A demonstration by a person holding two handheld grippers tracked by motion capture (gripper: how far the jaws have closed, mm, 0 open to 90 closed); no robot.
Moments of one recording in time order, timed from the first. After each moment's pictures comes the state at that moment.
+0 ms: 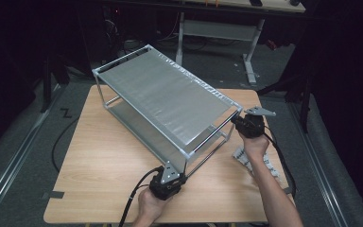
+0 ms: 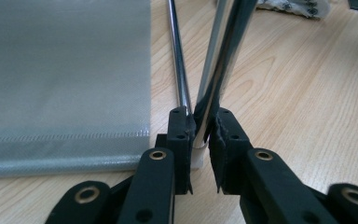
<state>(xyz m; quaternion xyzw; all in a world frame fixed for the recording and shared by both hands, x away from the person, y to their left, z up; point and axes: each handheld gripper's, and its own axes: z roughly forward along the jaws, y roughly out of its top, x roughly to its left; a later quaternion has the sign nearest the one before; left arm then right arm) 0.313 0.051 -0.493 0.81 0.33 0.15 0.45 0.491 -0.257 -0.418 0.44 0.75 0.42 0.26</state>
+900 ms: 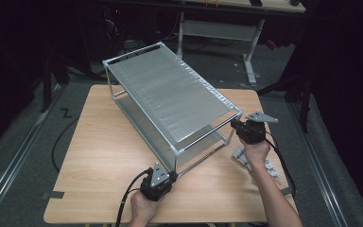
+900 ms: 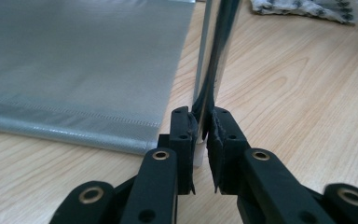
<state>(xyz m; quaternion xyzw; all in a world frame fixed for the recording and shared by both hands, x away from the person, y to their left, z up) 0.304 0.076 -0.497 0.79 0.37 0.19 0.45 0.471 -0.258 -0.421 0.42 0.75 0.43 0.26</state>
